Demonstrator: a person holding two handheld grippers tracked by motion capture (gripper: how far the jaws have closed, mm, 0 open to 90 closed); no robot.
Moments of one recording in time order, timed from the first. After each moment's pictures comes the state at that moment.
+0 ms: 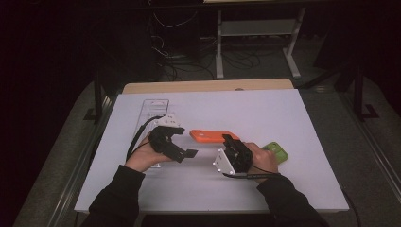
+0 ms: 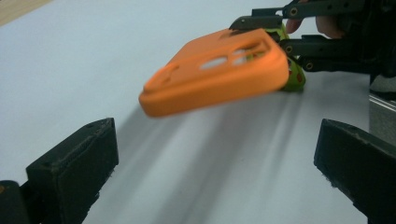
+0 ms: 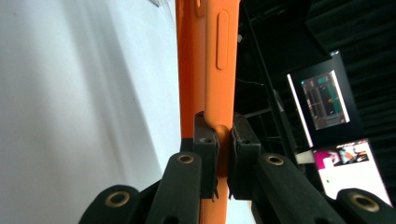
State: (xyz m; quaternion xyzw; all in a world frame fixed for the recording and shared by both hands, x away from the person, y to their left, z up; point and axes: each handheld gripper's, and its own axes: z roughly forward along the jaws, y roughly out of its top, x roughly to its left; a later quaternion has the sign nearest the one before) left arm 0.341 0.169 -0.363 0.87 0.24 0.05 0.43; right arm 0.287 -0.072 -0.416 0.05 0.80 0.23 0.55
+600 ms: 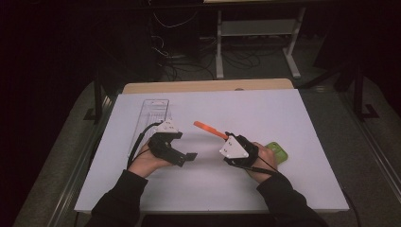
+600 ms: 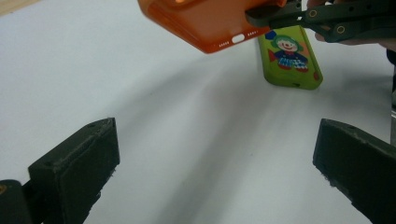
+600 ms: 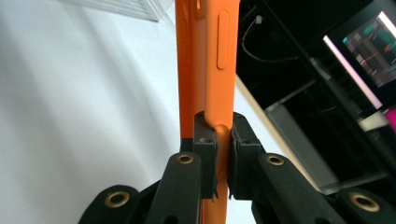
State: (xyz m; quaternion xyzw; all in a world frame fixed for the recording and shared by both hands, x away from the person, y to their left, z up) left arm 0.335 0.173 -0.376 0.86 0.27 0.07 0.44; right arm 0.298 -0.087 -0.402 0.19 0.81 0.32 0.45
